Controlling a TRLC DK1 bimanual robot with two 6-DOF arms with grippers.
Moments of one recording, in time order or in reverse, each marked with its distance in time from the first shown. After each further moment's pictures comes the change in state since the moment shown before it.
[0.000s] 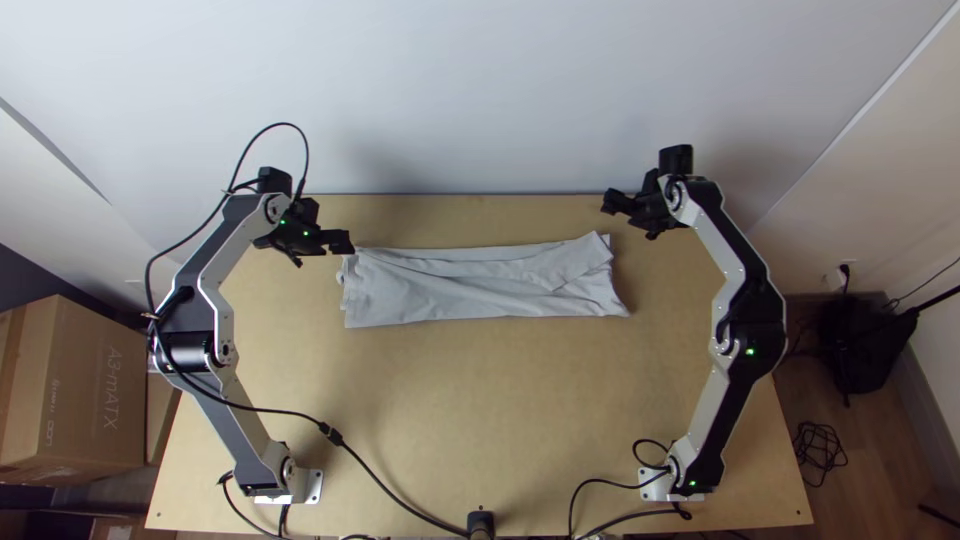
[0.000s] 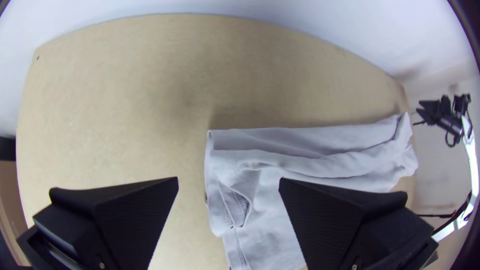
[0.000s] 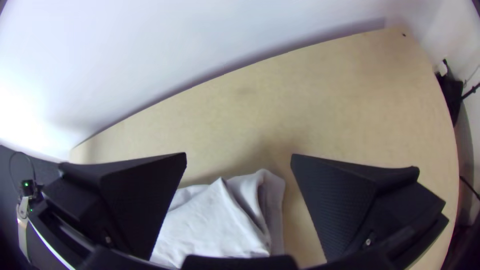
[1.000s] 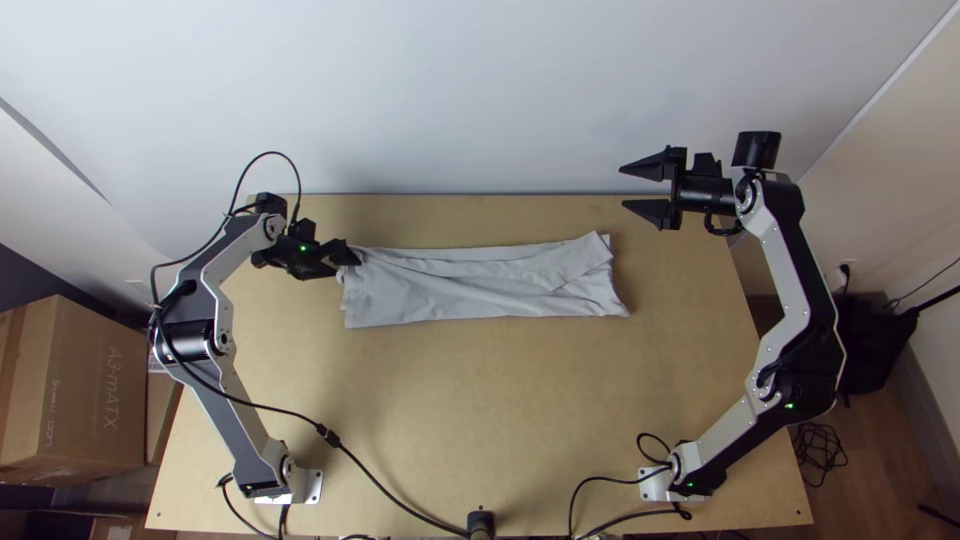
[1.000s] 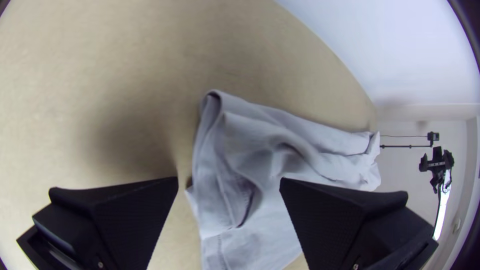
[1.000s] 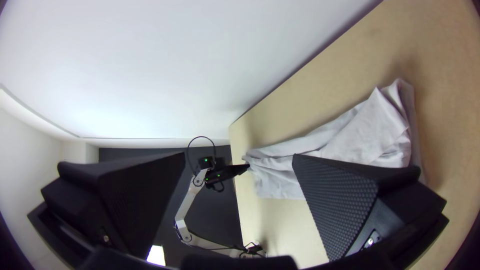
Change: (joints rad) left arm 0.048 0.074 -0.117 0.084 0.245 -0.106; right arm -0.130 -0.271 -0.076 -0.005 -0.831 0.419
